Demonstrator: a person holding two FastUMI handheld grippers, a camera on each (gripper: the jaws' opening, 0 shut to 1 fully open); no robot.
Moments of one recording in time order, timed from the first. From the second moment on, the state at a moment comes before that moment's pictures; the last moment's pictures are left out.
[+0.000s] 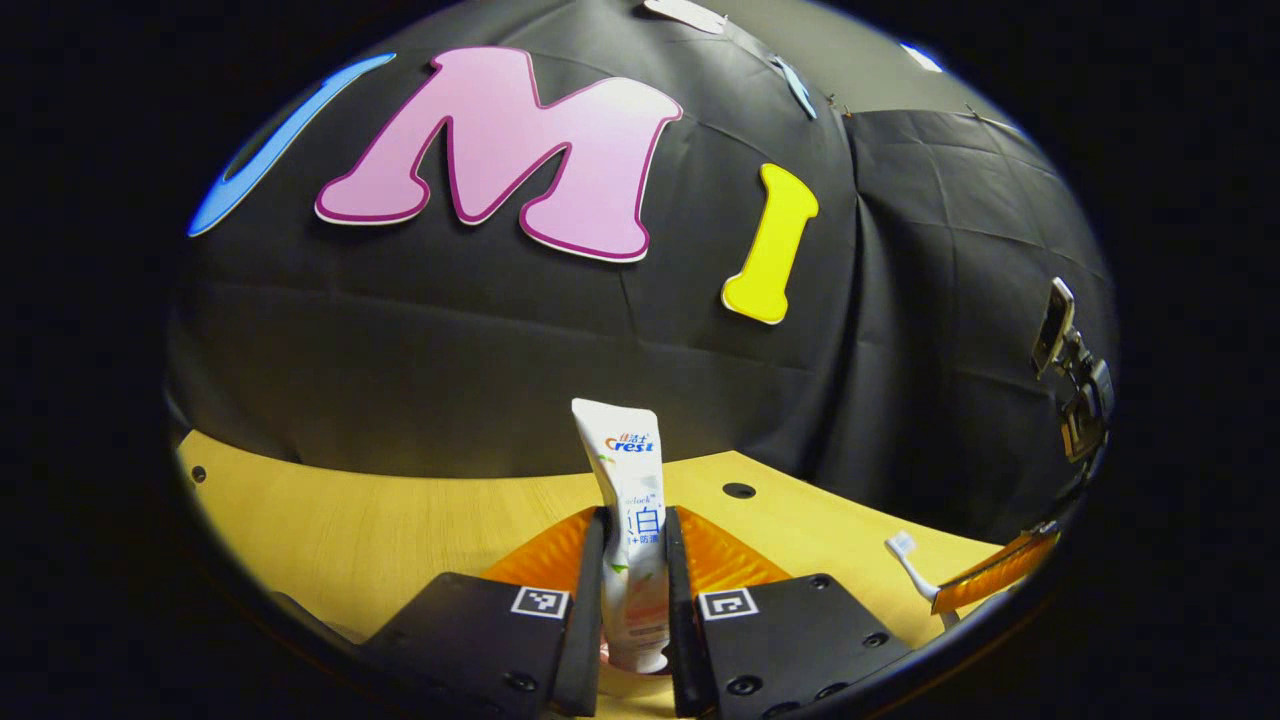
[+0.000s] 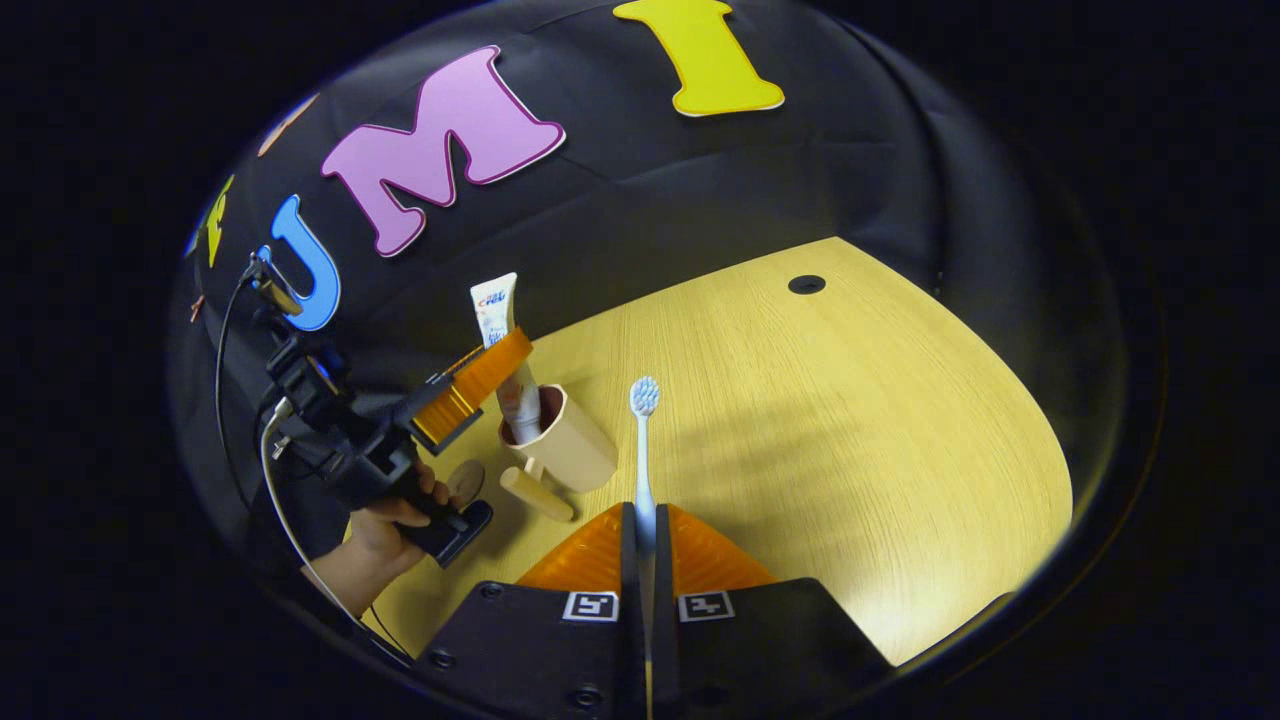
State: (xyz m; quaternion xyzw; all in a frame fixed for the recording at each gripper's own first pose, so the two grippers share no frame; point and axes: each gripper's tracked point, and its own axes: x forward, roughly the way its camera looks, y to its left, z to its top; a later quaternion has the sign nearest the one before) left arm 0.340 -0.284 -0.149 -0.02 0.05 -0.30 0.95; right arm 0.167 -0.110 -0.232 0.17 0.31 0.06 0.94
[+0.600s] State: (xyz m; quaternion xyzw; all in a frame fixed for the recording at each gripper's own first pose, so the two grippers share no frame) left arm 0.225 -0.187 -0.156 -0.09 0.05 -0.22 0.97; right arm 0.284 -0.054 -0.153 0.22 0.13 0.11 0.96
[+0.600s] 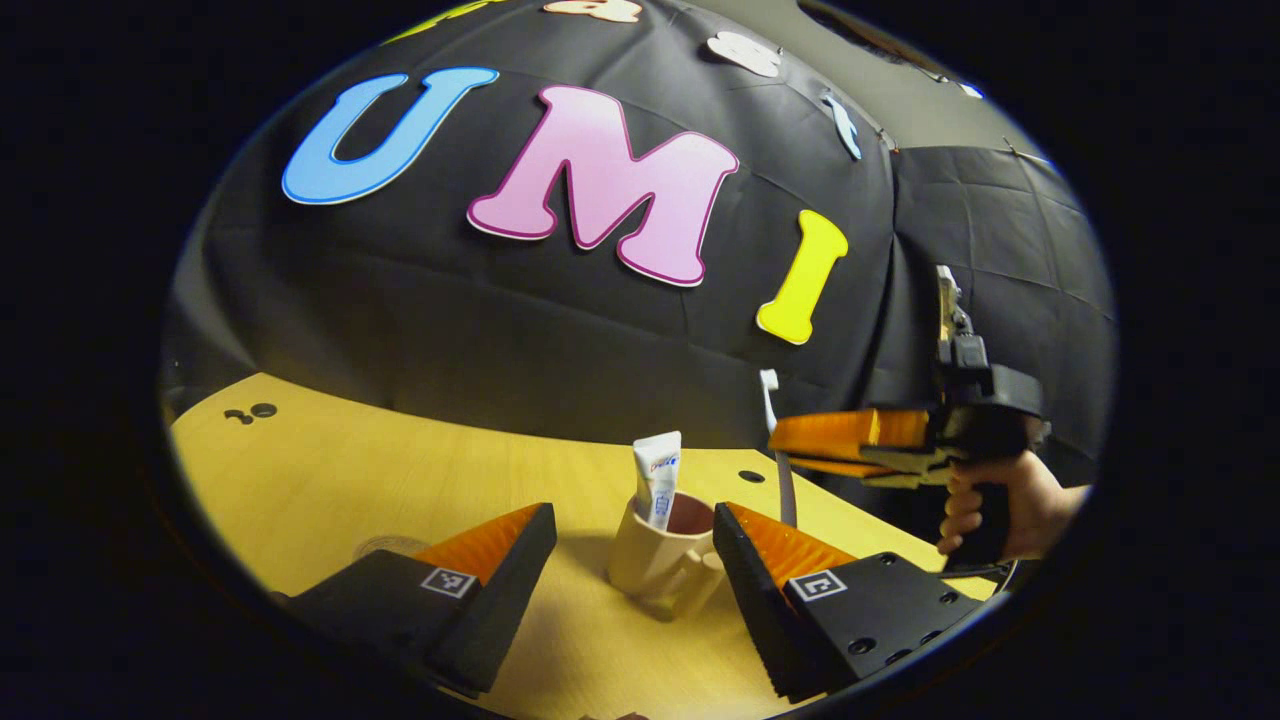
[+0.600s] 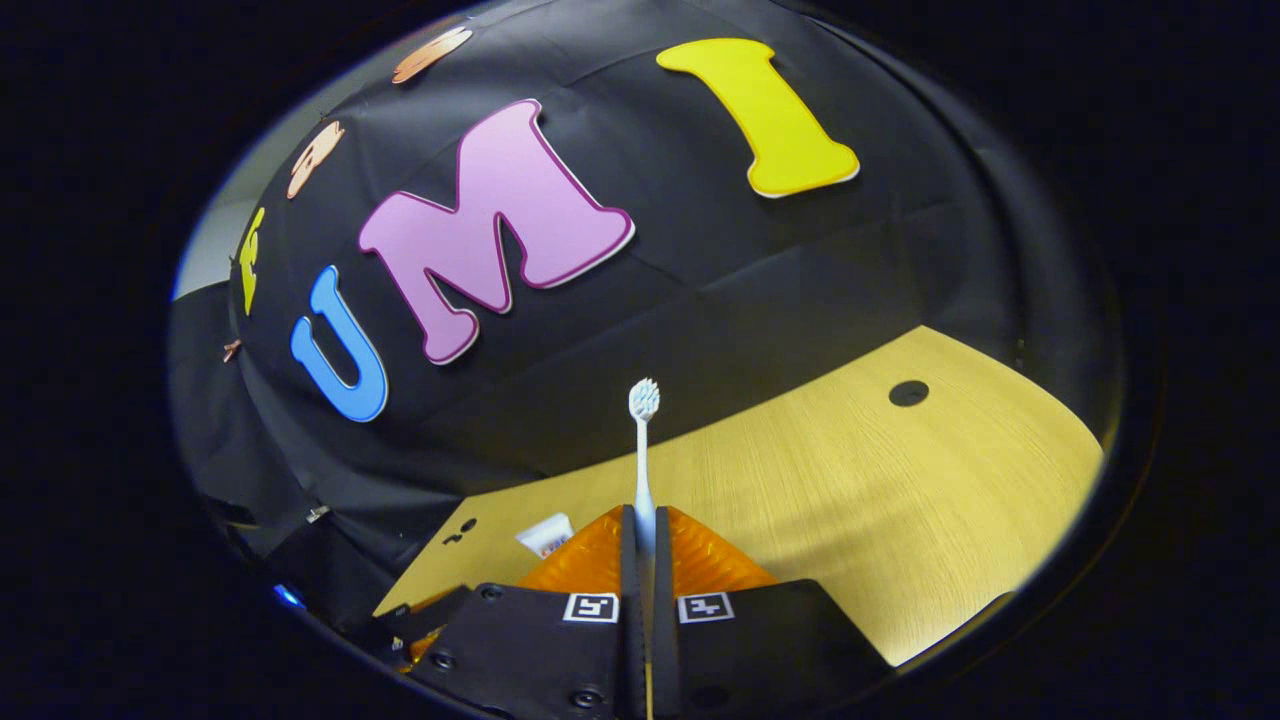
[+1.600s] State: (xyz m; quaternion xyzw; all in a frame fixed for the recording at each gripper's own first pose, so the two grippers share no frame) left arm 0.193 -0.149 -0.208 -0.16 0.13 -0.17 0.96; right arm 0.326 -0.016 -0.200 0.13 0.06 0.14 0.98
